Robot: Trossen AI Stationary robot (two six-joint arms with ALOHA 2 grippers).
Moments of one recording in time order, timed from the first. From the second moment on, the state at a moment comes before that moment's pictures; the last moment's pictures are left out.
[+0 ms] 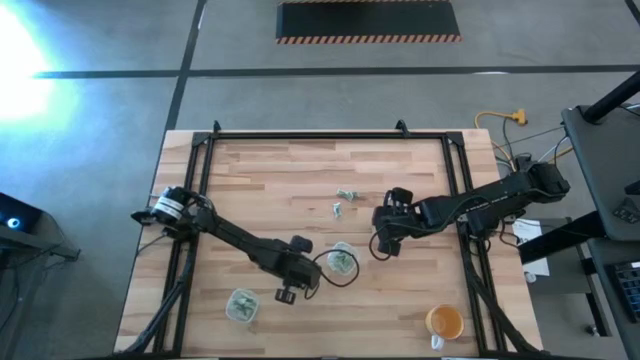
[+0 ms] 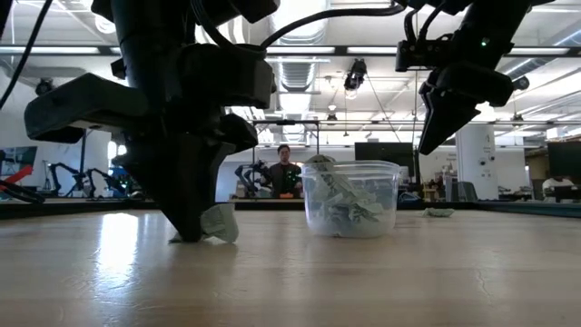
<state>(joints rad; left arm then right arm) -0.36 1.91 1.23 -0.57 -0.08 -0.06 0.21 1.41 0.89 -0.72 0.43 0.39</state>
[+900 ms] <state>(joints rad) -0.46 1.61 1.25 -0.99 -0.09 -0.35 0.21 1.41 0.88 -0.72 0.43 0.39</state>
